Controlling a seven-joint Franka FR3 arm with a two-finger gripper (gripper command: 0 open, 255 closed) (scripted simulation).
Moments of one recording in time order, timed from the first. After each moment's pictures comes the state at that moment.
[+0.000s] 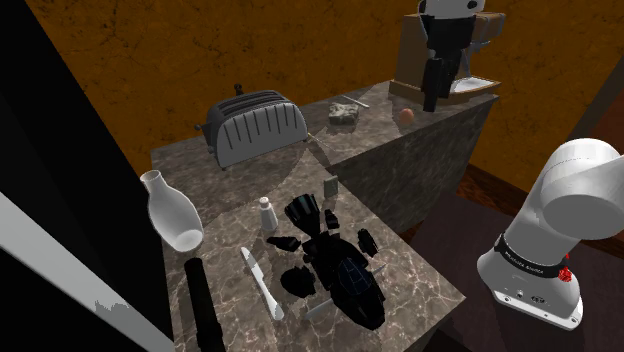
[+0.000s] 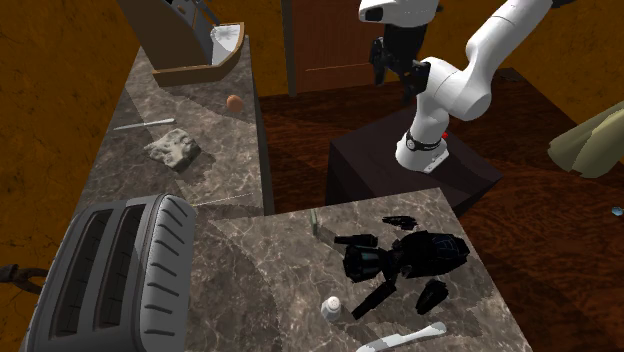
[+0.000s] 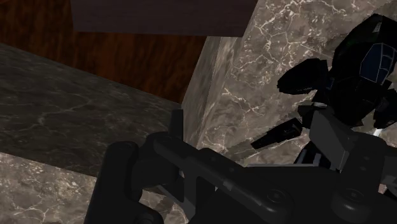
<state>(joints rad) 0.01 -0.78 0.05 -2.32 0.06 1.47 0.02</state>
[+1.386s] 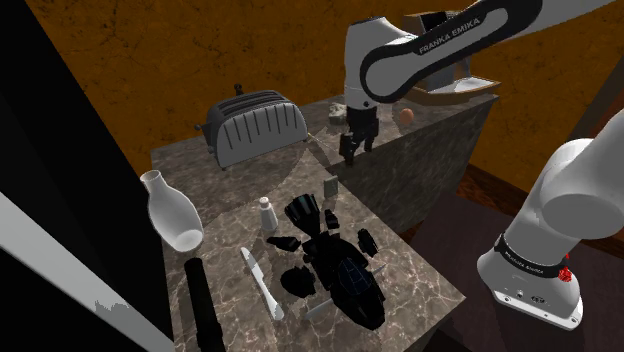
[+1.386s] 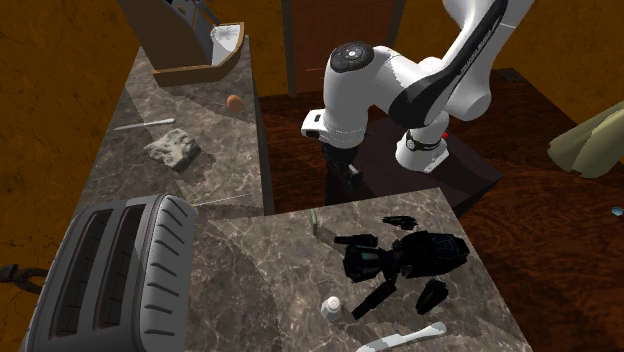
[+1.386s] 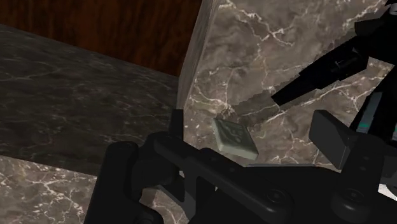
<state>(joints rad) -0.01 -0.26 0.16 -2.39 0.07 2.11 0.16</state>
